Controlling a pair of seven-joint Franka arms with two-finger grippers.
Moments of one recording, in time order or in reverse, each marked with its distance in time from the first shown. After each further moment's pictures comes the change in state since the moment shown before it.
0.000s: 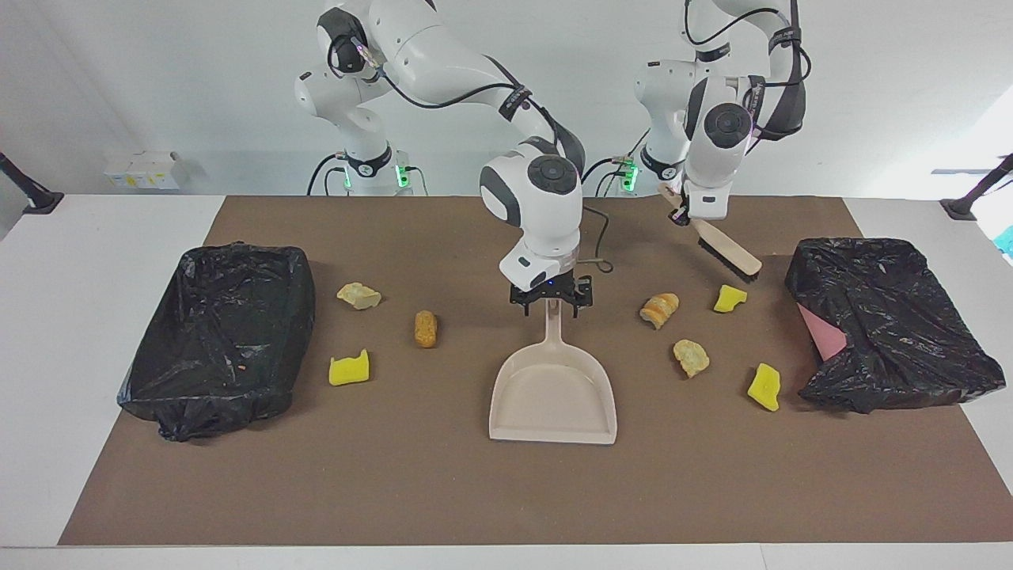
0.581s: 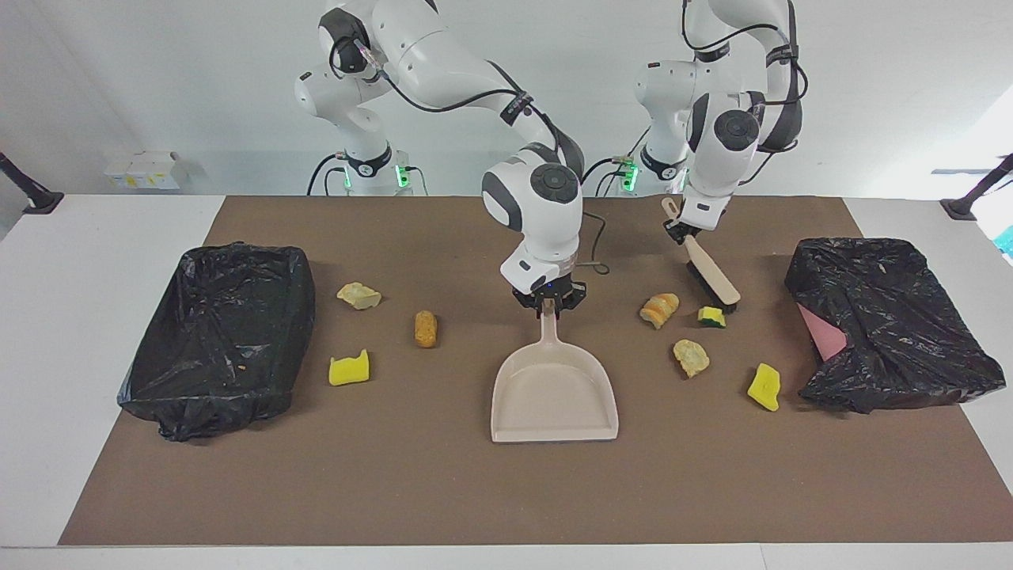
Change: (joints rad) left arm 0.026 0.042 -0.015 -0.039 -0.102 0.223 0.406; right arm 0.008 0.001 0.000 -0.037 -0.001 0.013 -0.005
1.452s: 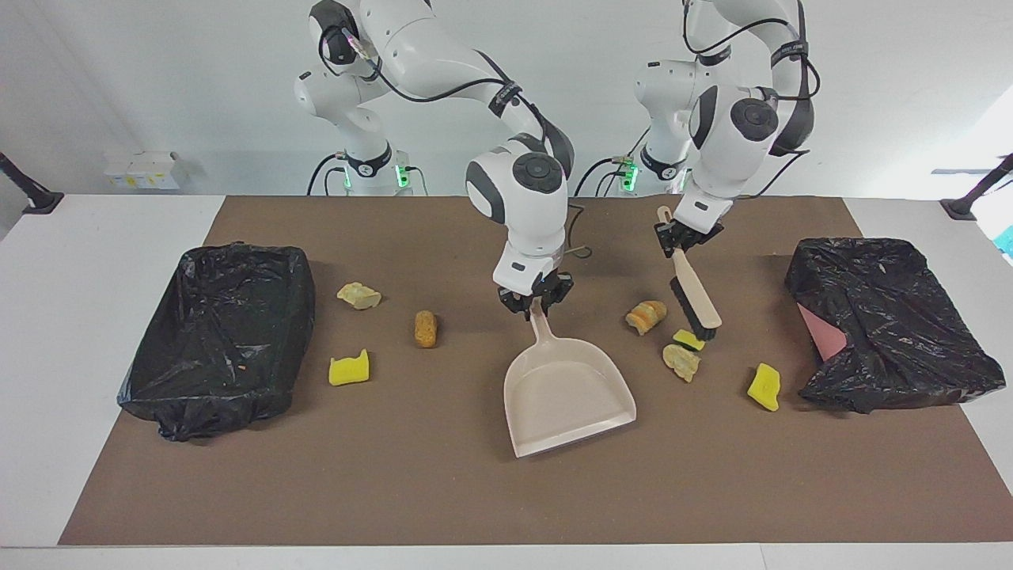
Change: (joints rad) left arm 0.026 0.122 0.007 0.273 -0.077 -0.056 0.199; right arm -0.056 -0.071 -0.020 -0.001 -0.006 -0.085 -0.516
